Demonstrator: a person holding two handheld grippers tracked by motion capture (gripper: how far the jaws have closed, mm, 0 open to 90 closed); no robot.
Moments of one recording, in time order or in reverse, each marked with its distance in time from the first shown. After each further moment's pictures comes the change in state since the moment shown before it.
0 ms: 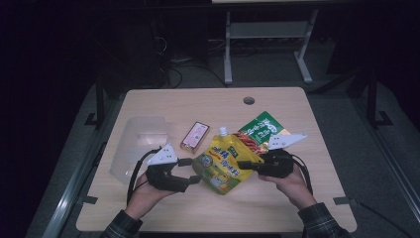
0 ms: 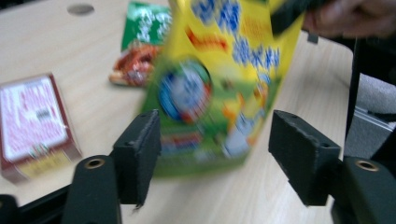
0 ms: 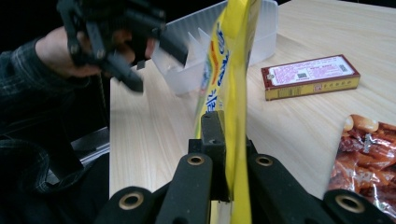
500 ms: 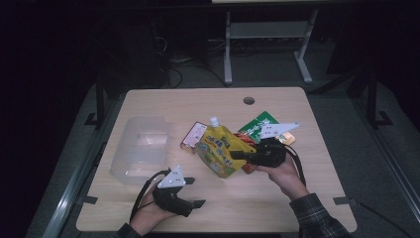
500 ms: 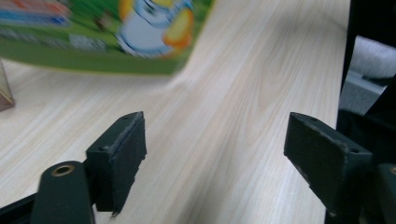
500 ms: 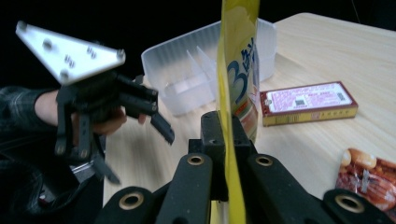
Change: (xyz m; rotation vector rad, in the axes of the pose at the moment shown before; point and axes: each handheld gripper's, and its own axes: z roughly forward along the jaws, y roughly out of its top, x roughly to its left) left arm -0.021 -0.040 0.023 0.084 -0.022 0.062; right arm -0.004 0.030 0.015 -0.017 -0.001 -0.010
